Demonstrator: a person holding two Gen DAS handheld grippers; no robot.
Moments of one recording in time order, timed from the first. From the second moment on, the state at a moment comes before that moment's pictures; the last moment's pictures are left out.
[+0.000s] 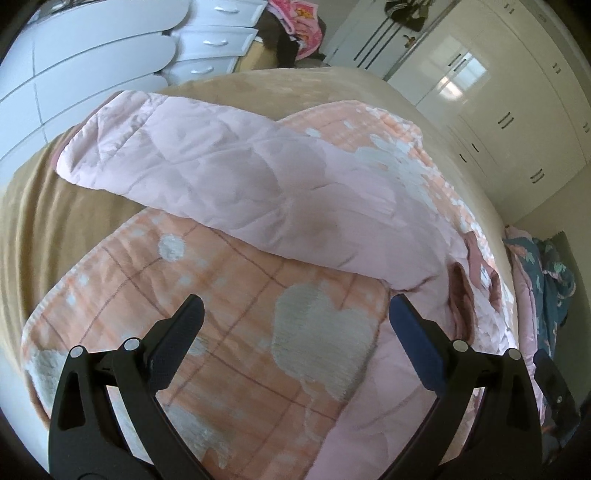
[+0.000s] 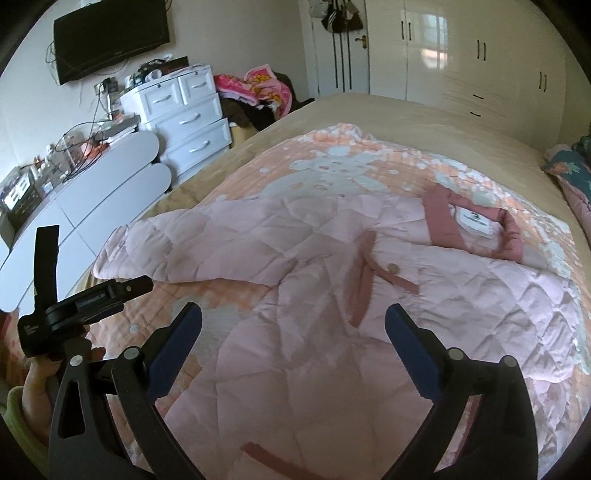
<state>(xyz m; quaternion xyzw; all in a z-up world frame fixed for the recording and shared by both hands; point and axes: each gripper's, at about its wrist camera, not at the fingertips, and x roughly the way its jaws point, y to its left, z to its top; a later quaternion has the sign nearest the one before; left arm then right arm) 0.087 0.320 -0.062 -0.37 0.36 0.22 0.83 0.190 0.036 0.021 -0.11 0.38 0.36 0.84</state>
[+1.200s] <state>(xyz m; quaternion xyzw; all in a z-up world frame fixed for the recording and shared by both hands) 0.076 0.455 -0.104 -0.45 0.27 0.39 0.76 0.217 0.002 -0.004 -0.06 0.42 0.32 0.85</state>
